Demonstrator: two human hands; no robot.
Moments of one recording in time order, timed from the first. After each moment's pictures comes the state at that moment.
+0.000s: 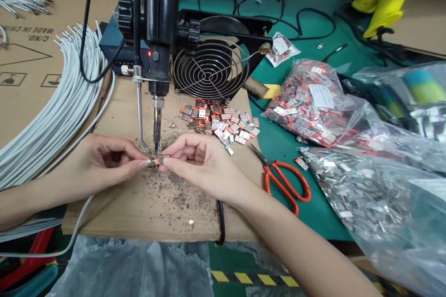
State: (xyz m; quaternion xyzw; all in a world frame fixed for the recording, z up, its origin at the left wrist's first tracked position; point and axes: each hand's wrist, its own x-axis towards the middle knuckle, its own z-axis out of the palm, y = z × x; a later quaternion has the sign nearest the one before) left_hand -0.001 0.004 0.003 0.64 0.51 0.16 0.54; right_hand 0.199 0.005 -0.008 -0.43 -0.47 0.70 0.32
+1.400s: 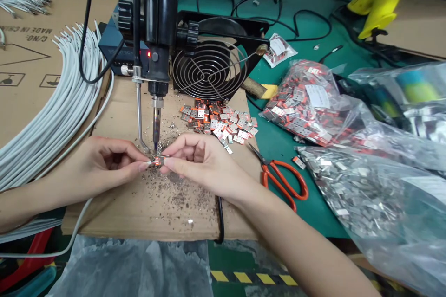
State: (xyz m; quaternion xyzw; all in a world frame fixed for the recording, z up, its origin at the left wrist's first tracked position) left_hand 0.001 0.002 0.002 0.66 0.50 0.18 0.54; right_hand 0.201 0.007 -0.009 -0.42 -0.45 0.73 0.30
